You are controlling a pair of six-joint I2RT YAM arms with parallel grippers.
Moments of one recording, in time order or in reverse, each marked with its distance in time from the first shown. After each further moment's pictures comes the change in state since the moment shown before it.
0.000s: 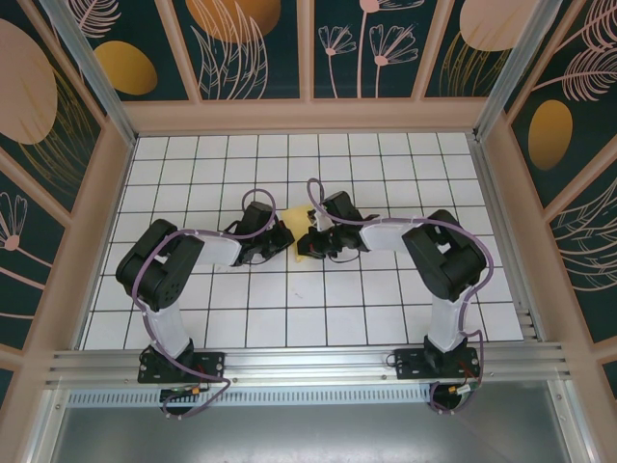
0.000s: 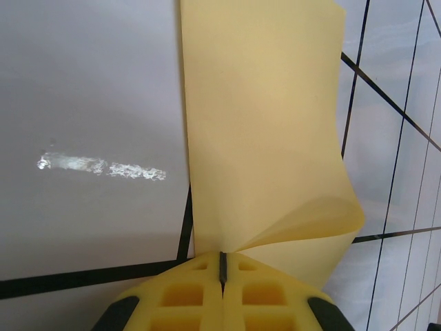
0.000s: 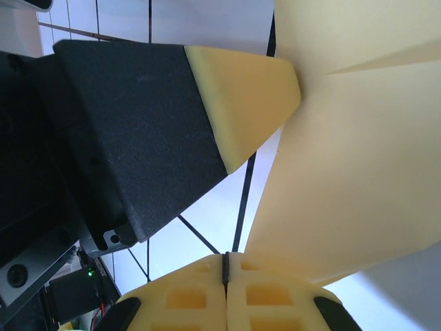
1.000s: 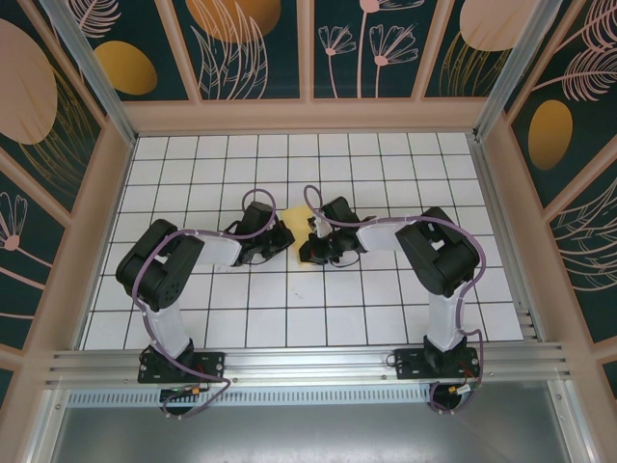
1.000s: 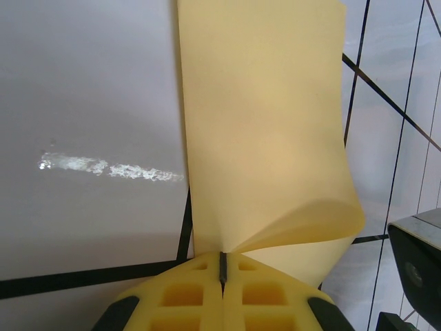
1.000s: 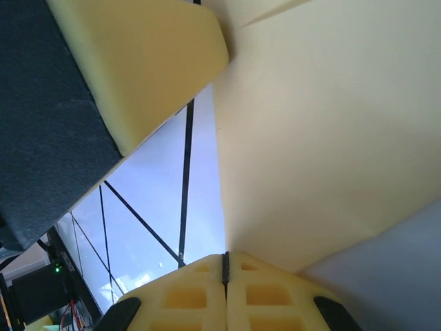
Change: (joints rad) left arm 0.000 0.000 0.000 0.000 -0.005 0.000; right arm 0.005 0.044 0.002 -0.059 0.024 -0.053
